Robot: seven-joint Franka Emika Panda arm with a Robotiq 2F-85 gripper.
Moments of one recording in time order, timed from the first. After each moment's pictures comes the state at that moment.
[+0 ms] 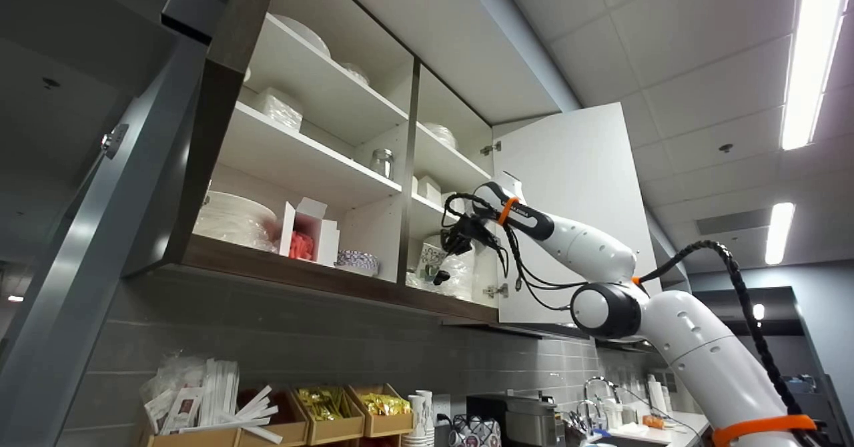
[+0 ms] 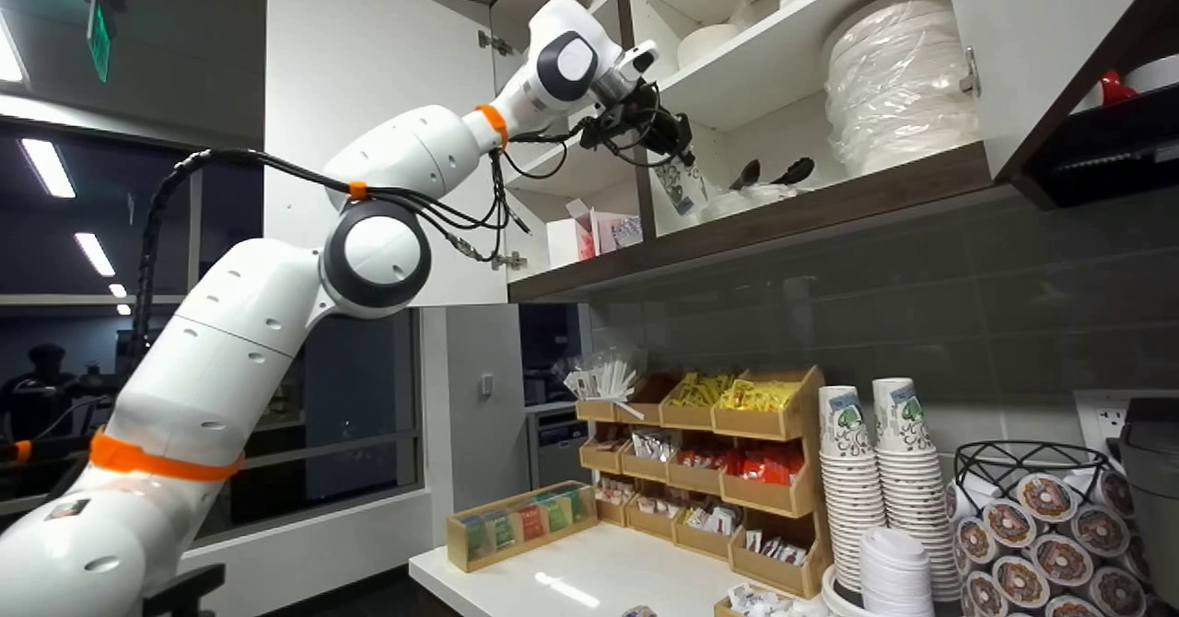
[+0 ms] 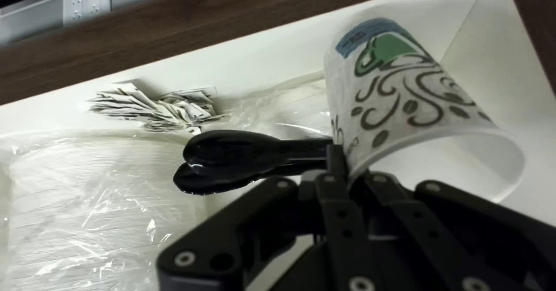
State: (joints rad) arm -0.21 0.45 -0.03 -0.45 0.09 1.86 0.14
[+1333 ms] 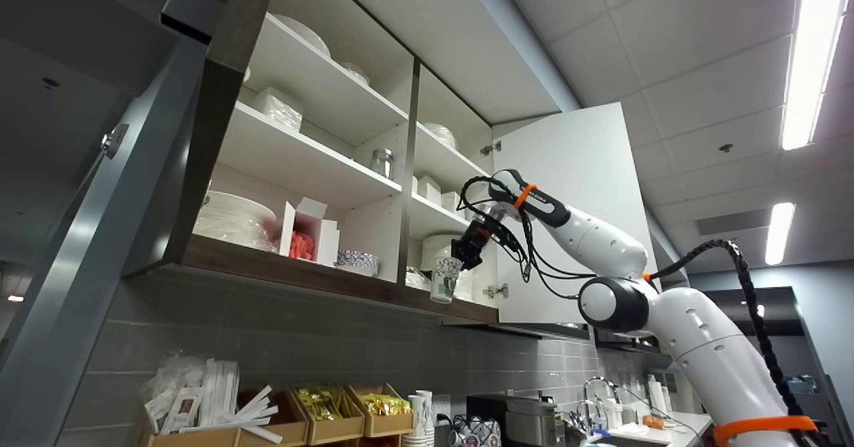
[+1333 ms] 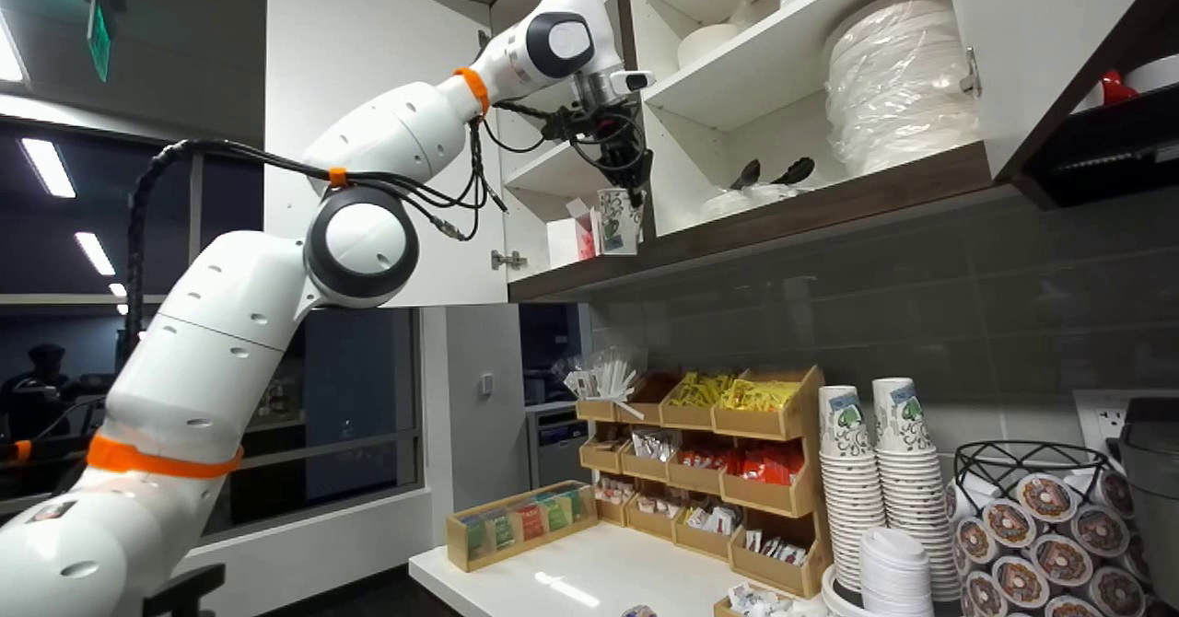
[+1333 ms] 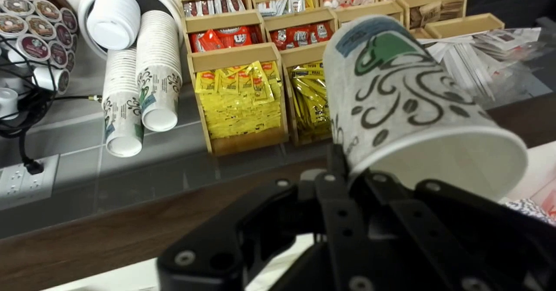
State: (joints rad) arm -0.29 0.40 0.04 -0.46 0.30 1.37 0.04
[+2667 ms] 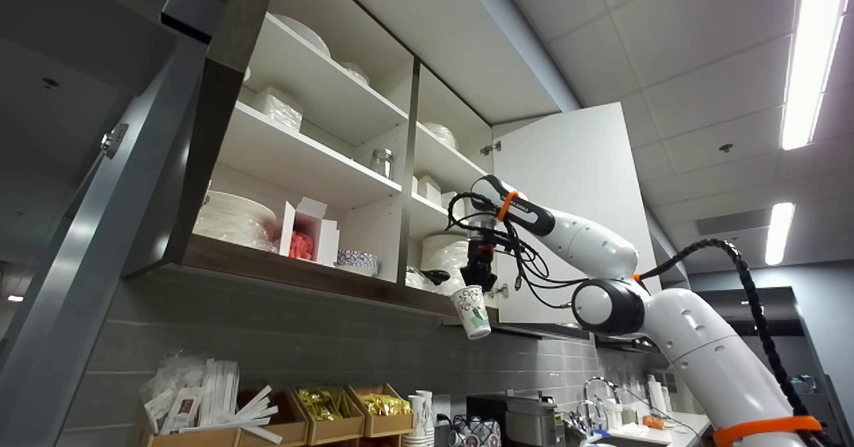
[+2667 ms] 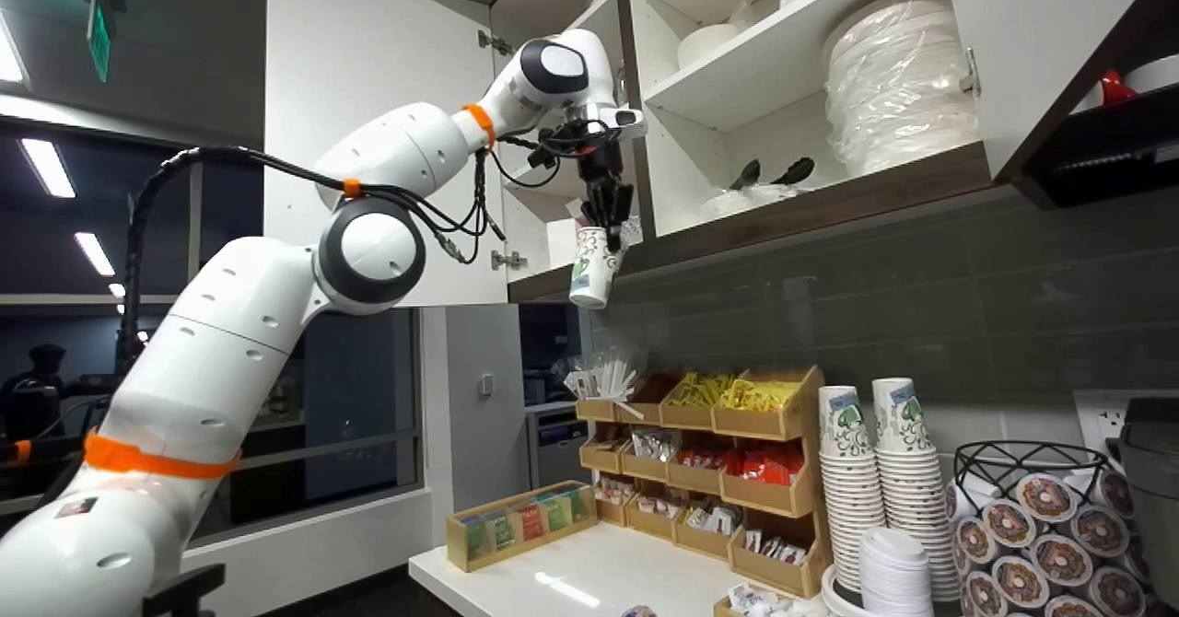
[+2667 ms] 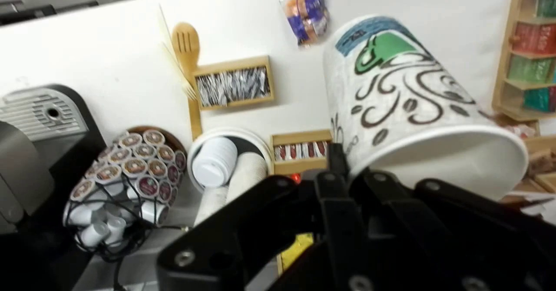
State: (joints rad) arm -0.16 0.43 -0.03 -0.45 0.02 1.00 0.05
